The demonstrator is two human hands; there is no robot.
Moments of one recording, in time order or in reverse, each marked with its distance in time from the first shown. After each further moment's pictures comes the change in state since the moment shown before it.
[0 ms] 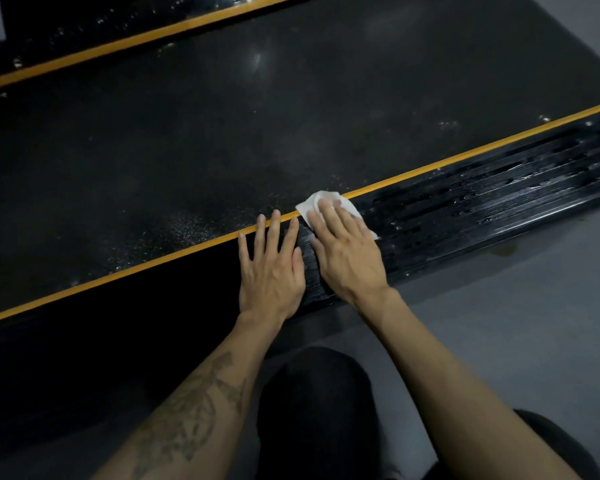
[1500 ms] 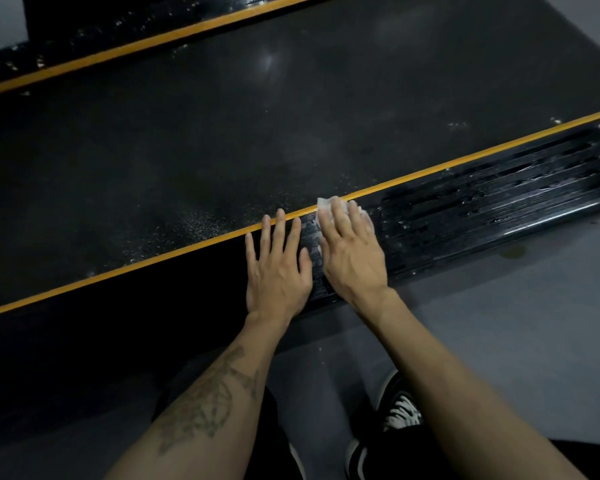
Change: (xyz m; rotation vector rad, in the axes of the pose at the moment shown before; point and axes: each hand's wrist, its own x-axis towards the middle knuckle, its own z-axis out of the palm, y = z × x) left_hand -0.008 0.001 0.001 -0.010 0.007 -0.063; right_hand -0.006 -0.013 -0.006 -0.021 -0.029 0.077
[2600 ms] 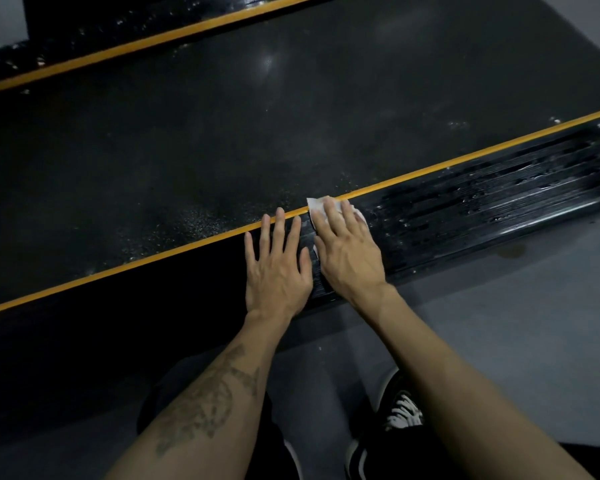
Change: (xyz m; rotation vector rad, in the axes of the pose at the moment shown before) left_hand -0.001 -0.001 0.000 0.025 -0.003 -0.014; right_hand 0.003 -0.004 -0.004 0.011 -0.077 -0.062
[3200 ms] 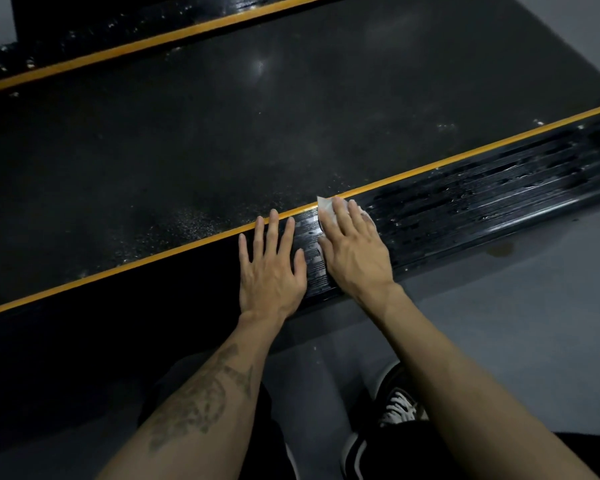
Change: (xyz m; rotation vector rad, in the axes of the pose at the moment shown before) left_hand -0.003 -0.003 0.000 -0.007 -0.007 0.015; right_hand -0.009 0.017 0.001 -0.029 0.064 0.058
